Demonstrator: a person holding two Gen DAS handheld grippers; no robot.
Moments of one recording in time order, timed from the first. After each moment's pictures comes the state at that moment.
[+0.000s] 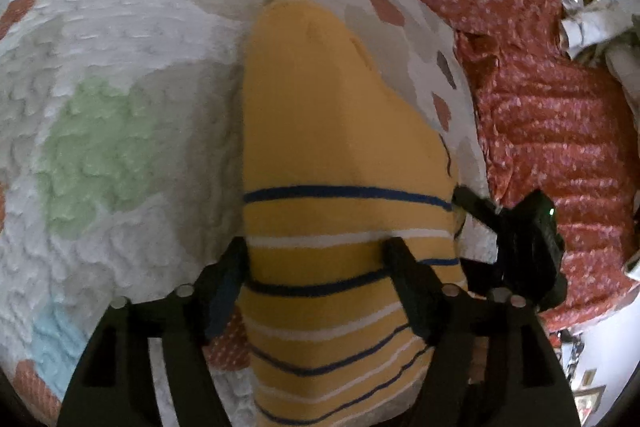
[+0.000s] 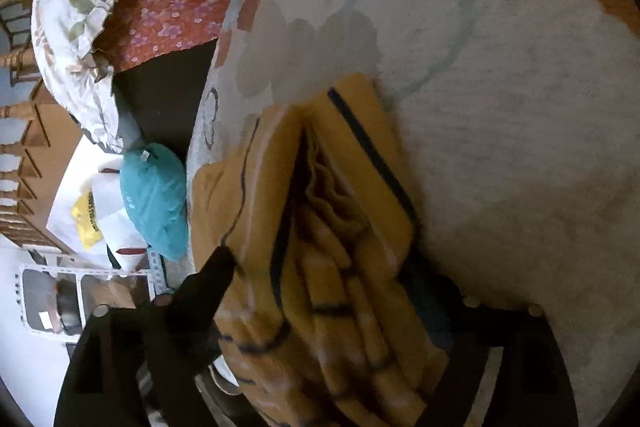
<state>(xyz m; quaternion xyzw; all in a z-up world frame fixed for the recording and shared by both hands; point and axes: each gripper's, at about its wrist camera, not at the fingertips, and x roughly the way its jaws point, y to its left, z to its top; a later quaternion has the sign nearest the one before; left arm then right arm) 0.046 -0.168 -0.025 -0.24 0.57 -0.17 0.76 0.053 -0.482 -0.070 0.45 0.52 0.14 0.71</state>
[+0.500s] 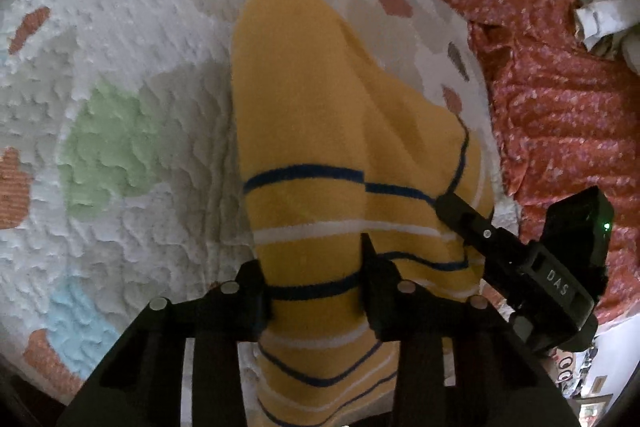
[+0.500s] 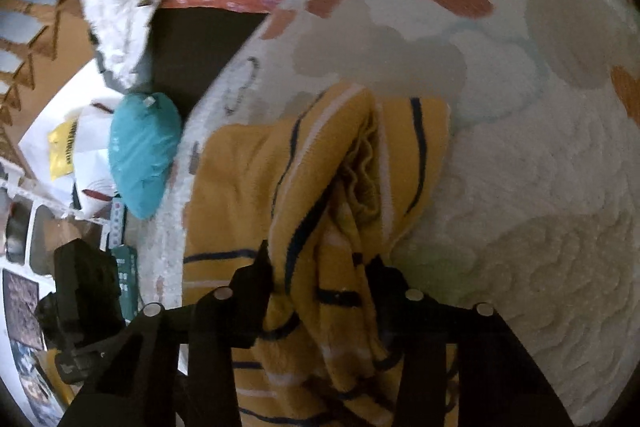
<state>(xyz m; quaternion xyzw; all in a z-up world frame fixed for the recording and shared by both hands) 0.045 -0.178 0.003 -0.22 0.59 -0.13 0.76 0.038 -0.427 -0.016 0.31 0.50 0.16 0.79</state>
